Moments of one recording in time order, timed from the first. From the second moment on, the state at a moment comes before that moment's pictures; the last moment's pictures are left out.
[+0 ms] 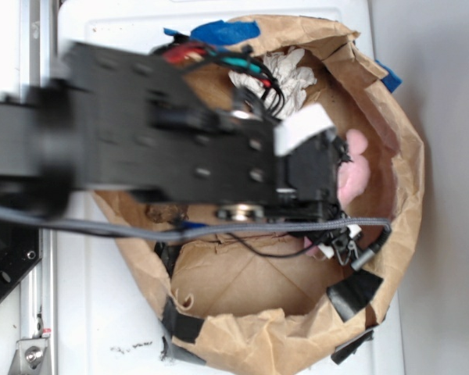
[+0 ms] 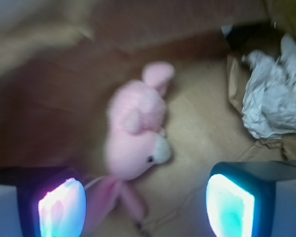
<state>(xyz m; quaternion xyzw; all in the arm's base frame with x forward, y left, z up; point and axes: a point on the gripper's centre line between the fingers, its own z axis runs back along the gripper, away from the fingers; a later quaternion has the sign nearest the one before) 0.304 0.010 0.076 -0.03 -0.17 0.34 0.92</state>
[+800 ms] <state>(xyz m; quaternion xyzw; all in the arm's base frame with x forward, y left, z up) 0.339 0.022 0.045 -0.02 -0.13 0.34 0.93</state>
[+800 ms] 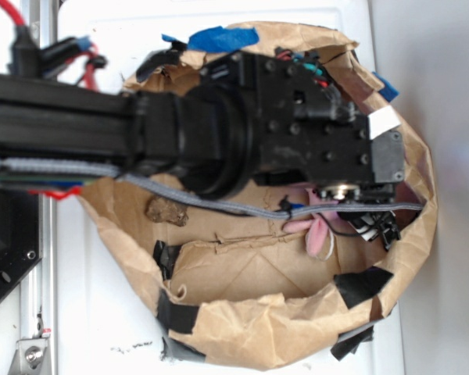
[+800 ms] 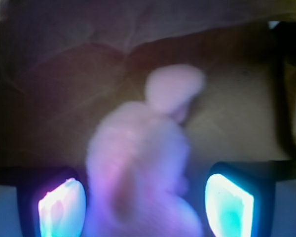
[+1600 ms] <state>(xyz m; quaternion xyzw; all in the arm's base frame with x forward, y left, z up) 0.318 0.016 0.063 -0.02 -0.11 0.27 0.96</state>
